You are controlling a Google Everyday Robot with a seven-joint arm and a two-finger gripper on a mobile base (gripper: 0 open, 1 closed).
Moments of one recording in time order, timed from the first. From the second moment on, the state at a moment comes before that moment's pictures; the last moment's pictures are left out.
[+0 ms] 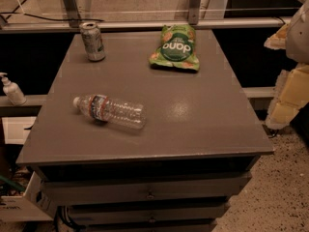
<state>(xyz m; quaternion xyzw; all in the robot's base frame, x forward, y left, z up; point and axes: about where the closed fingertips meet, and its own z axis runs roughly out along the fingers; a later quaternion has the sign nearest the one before) 0.438 -0.217 0.976 -0.60 0.78 -0.03 0.16</state>
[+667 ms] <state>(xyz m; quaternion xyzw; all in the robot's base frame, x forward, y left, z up) 0.463 -0.180 0.973 -0.61 0.77 -0.04 0.18</state>
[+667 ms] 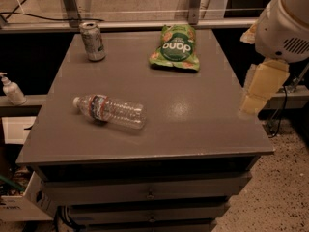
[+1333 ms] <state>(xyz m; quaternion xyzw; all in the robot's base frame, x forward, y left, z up) 0.499 -0.127 0.960 -0.60 0.77 -0.03 0.20</state>
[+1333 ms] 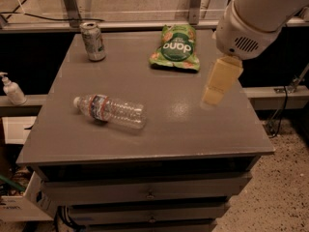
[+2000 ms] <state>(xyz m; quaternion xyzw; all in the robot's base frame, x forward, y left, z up) 0.501 -0.065 0.940 -0.61 0.77 -0.01 0.21</state>
